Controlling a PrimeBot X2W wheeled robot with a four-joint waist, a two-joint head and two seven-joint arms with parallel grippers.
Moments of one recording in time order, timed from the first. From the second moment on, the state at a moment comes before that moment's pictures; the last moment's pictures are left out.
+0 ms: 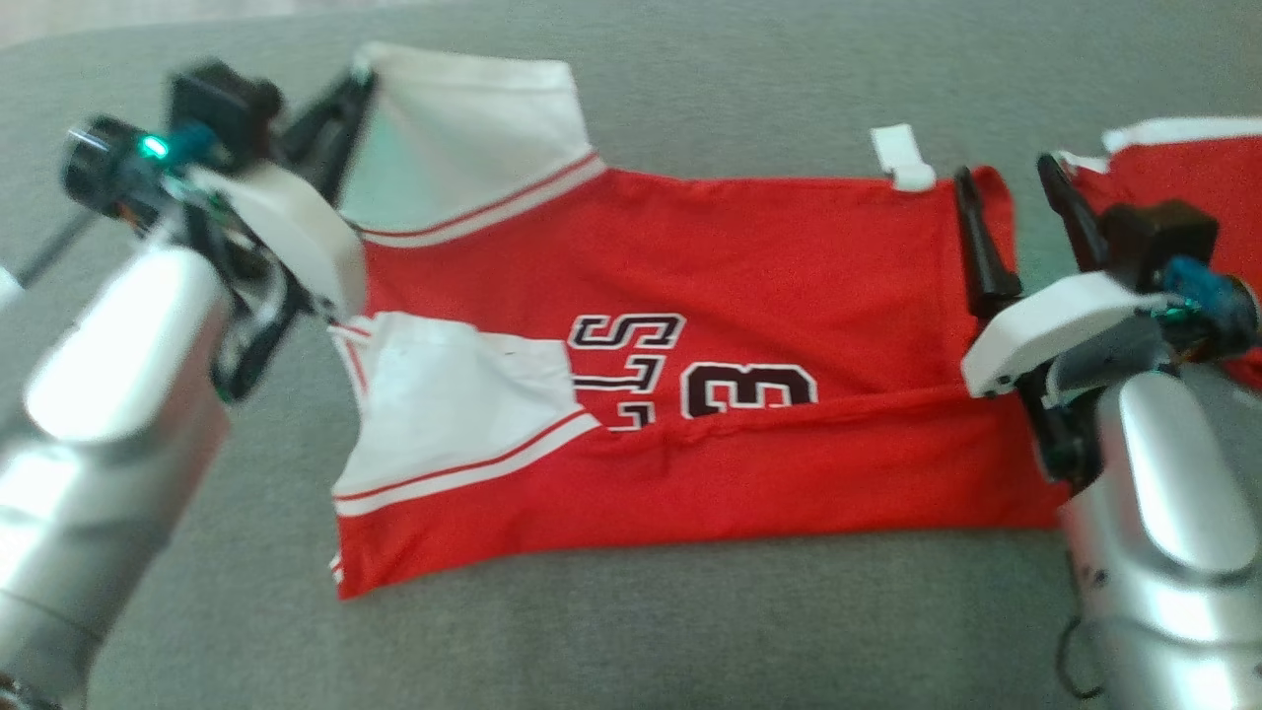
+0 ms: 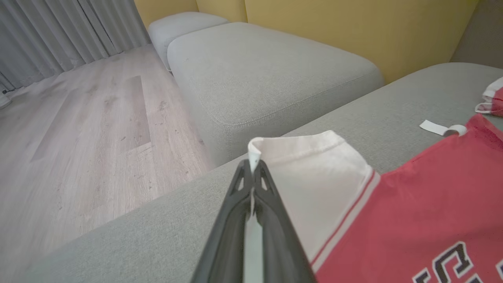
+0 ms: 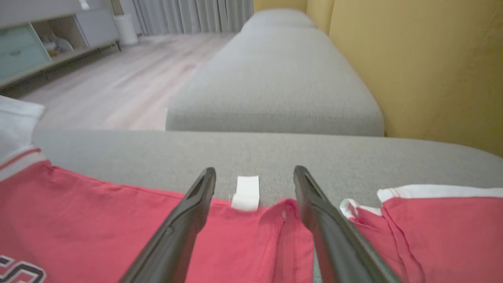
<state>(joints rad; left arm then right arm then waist) -0.92 0.47 -0.80 0.53 -0.64 -0.08 0.08 -0.46 -0.09 0.03 0.37 0.09 0.12 0.06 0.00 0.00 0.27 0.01</state>
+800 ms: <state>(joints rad) -0.84 0.48 -0.85 0.28 -0.63 -0.02 0.12 -0.80 -0.23 0.06 0.96 -0.04 0.12 0.16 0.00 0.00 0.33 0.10</state>
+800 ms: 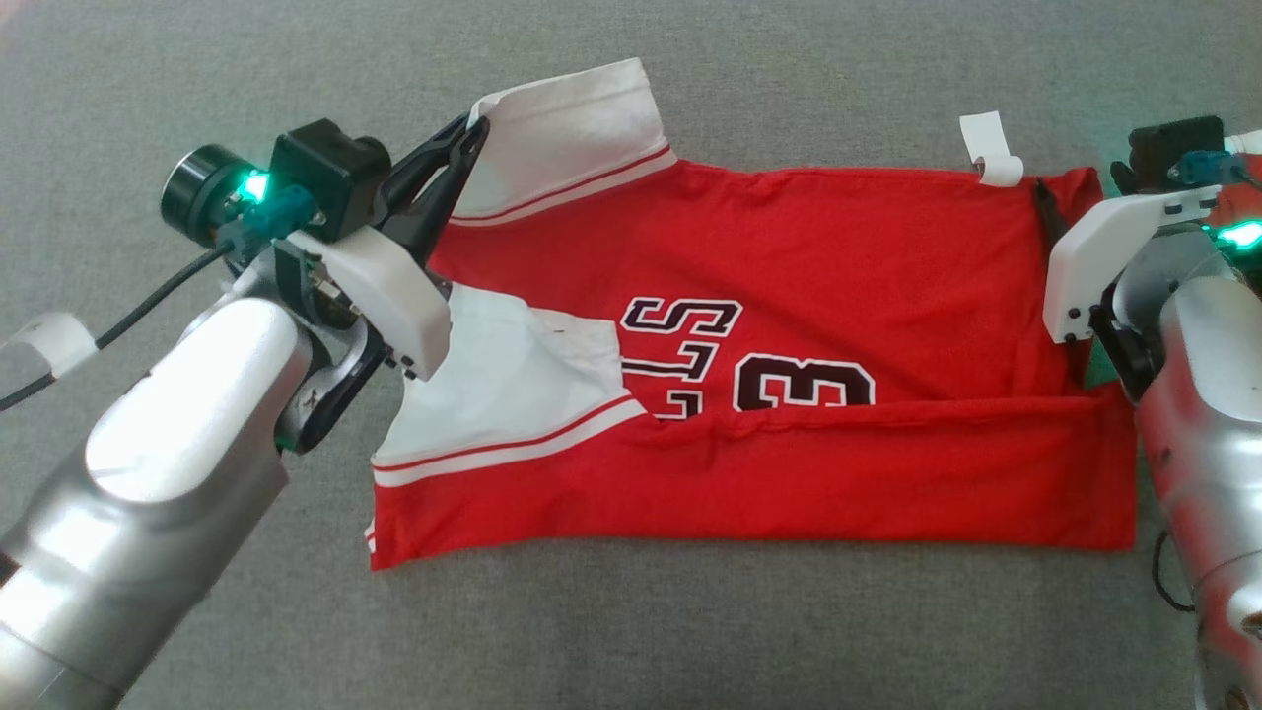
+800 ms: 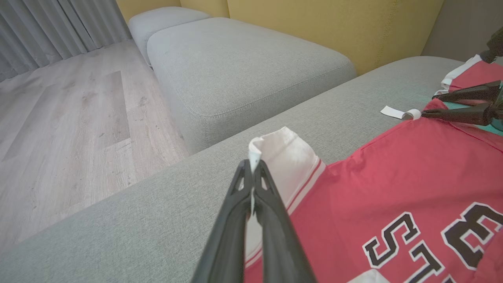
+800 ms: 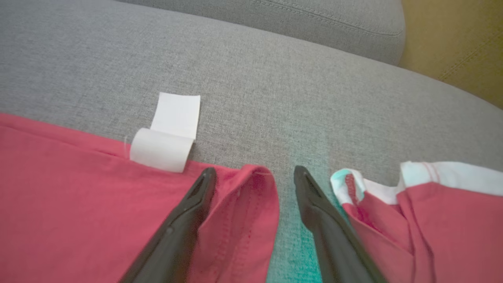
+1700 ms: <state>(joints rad) -1.20 0.47 -0.80 0.68 -0.51 -0.03 -0.08 -1.12 -0.26 0.32 0.93 0.37 0.12 -0.02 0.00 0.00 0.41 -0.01</state>
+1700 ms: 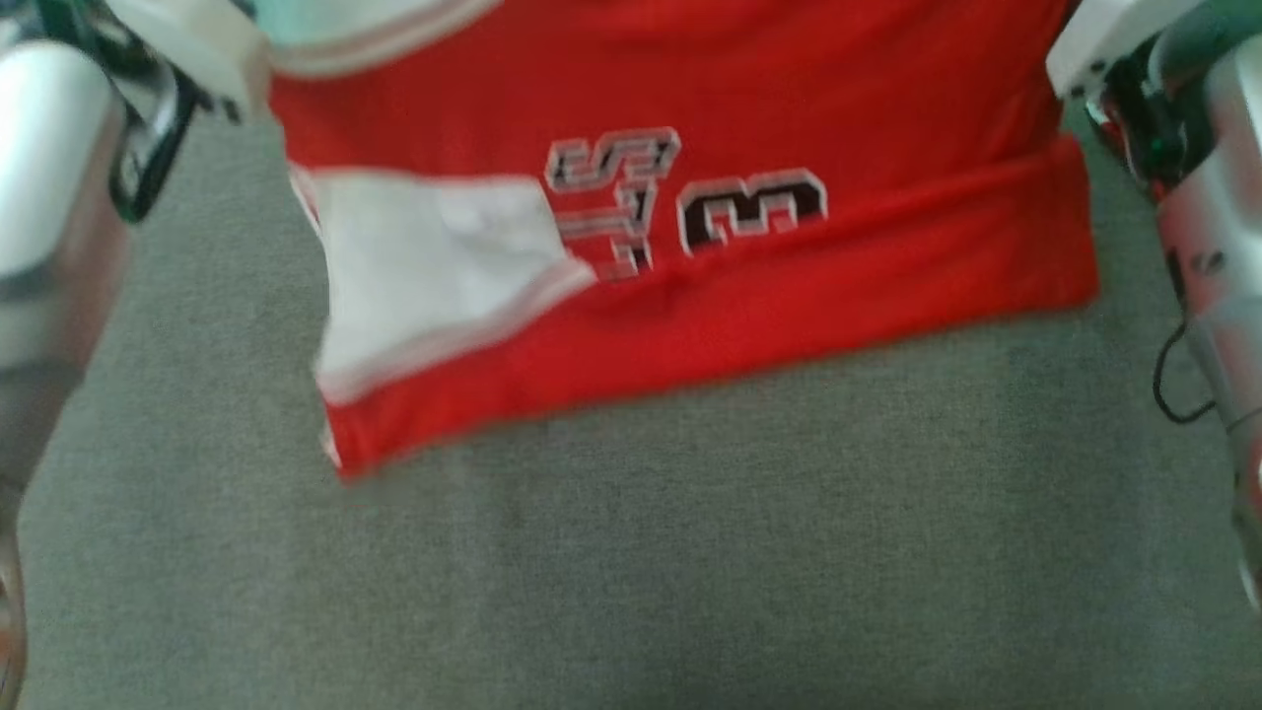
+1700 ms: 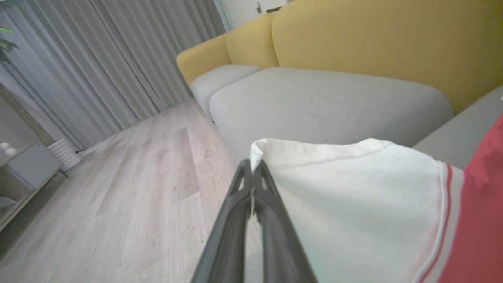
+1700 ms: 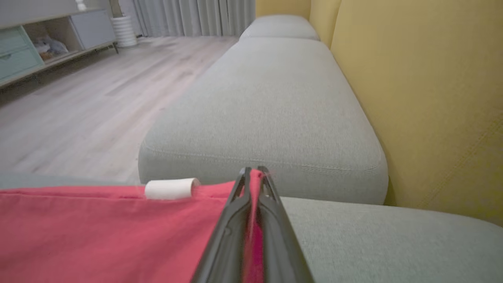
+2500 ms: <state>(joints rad) -1.04 0.41 -0.91 0.77 -0.57 -0.12 -0.15 -0.96 -0.44 0.60 0.88 0.70 0.12 -0.06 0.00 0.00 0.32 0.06</state>
